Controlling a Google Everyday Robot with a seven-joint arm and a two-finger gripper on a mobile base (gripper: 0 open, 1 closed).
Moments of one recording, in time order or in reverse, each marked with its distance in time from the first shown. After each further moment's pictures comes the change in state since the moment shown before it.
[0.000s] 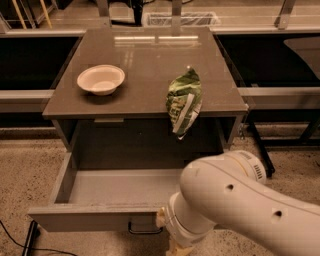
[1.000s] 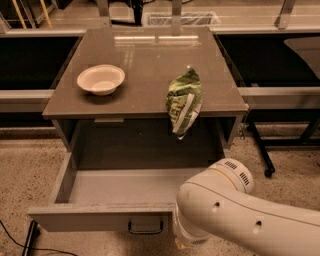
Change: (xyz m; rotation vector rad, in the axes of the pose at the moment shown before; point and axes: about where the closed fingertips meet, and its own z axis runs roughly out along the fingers) arm 0.053 0.005 0.037 0.011 0.167 0.186
